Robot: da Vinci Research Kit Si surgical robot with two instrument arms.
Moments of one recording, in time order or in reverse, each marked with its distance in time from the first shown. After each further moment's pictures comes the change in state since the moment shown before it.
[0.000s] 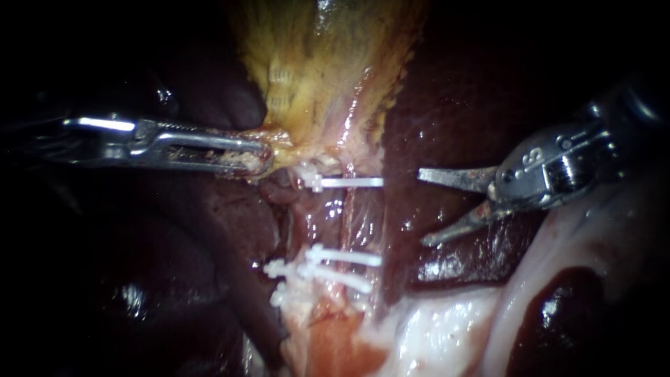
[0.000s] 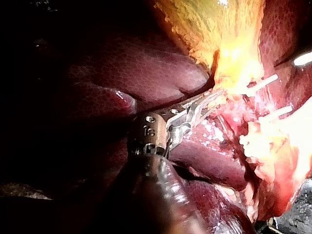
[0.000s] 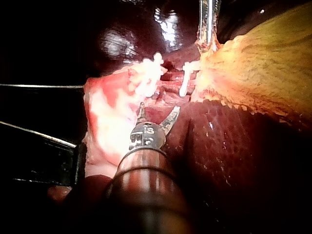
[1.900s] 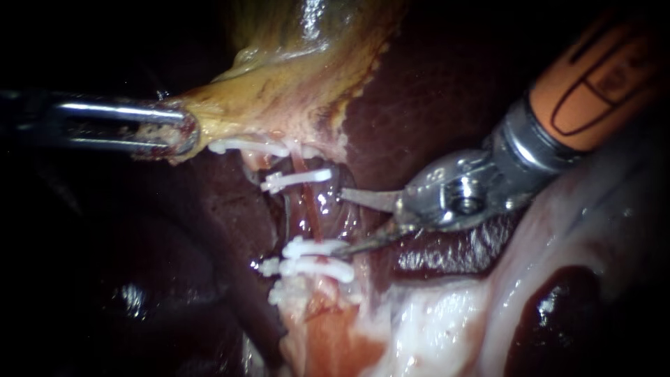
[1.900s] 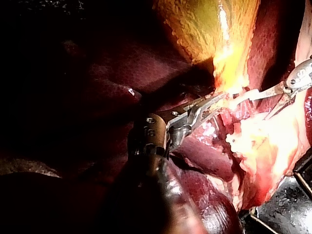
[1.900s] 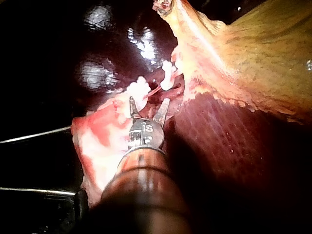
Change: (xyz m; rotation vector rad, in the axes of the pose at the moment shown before) right arm 0.004 -0.001 0.011 0.266 0.066 0.257; left arm 0.005 0.009 -0.011 0.002 0.044 -0.047
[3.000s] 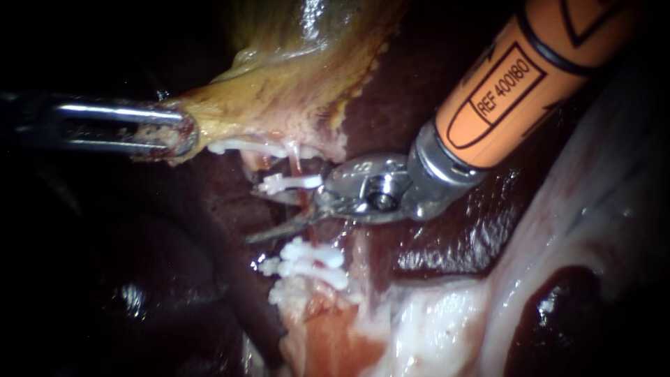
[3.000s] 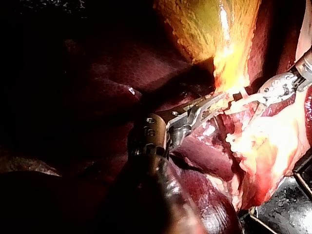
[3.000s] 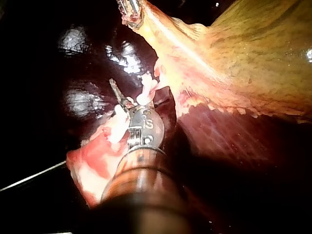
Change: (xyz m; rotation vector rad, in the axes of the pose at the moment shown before) right arm 0.003 0.000 0.006 0.219 0.241 0.117; left arm 0.000 0.000 0.000 0.003 0.000 -0.010
